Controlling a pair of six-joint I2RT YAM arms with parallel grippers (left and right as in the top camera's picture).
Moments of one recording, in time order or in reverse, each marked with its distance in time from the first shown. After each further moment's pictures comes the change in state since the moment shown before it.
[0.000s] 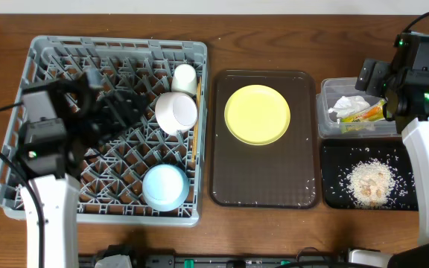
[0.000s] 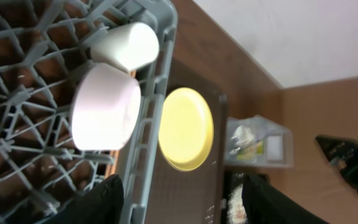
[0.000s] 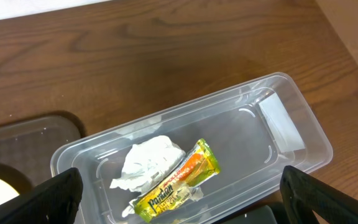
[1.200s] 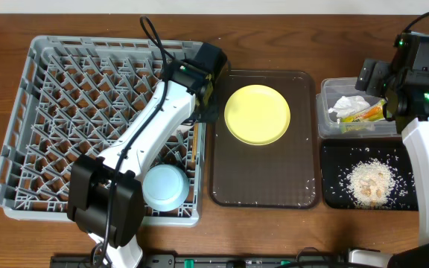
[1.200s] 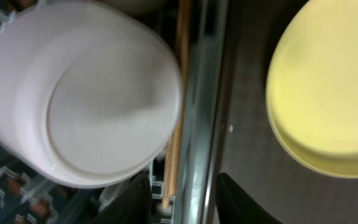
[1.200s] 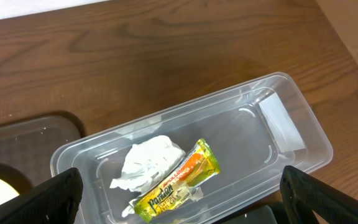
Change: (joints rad) left arm -0.618 0.712 0.439 -0.287 -0.770 -0.016; right arm 0.000 0.000 0.000 0.000 0.000 0.000
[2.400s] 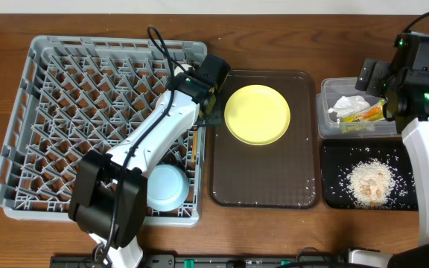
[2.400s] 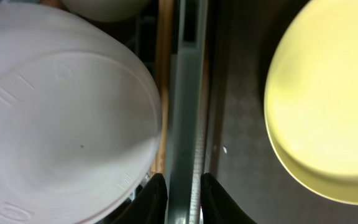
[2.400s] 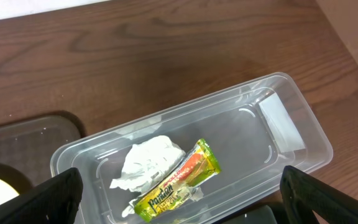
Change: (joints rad) left arm -0.019 0.000 -0.131 0.172 -0.016 0.000; right arm 0.000 0.000 0.000 0.000 0.000 0.000
